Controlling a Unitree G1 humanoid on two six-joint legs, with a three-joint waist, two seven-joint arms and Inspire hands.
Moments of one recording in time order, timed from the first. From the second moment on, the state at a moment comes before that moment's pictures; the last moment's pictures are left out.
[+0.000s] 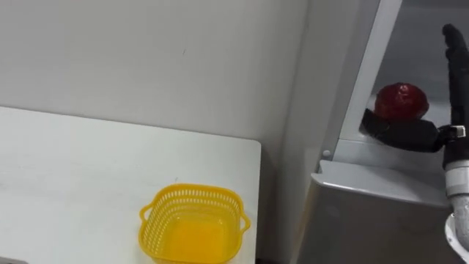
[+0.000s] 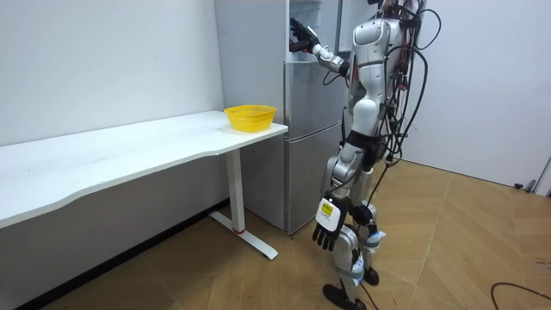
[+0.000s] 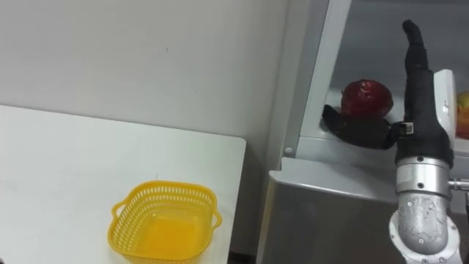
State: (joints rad) left arm 0.25 0.22 0.10 1.11 0.47 0.07 -0.08; right arm -0.45 -0.46 -0.10 0.15 -0.16 -0.09 -0.33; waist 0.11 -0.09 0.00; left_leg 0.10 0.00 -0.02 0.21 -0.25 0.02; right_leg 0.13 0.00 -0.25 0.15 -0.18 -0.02
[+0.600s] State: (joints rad) left arm 0.25 0.23 0.11 1.04 0.47 0.15 -0.07; right arm -0.50 -0.49 -0.10 0.25 -0.07 -0.02 -0.18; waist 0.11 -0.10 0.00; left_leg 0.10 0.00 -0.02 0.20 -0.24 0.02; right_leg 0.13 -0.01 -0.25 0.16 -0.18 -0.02
